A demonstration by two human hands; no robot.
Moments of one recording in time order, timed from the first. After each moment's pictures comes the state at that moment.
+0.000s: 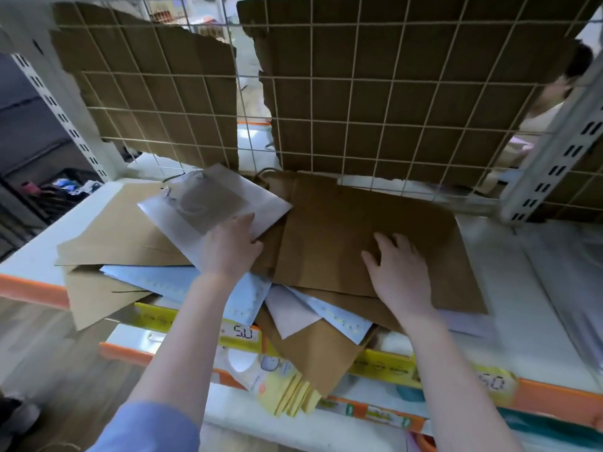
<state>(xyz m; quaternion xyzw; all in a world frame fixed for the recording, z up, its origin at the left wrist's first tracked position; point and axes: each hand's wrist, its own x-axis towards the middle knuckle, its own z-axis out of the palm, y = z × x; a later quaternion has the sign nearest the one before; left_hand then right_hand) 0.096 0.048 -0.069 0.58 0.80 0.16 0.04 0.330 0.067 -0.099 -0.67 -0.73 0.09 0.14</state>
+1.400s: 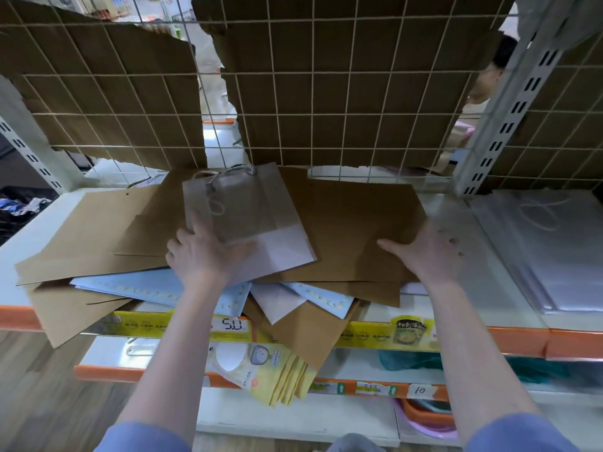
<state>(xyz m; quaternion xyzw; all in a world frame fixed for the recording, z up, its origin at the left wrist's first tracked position) 0.102 0.031 -0.080 0.46 0.86 0.20 0.08 0.393 0.066 -0.100 -0.81 -0.54 0.14 0.18</state>
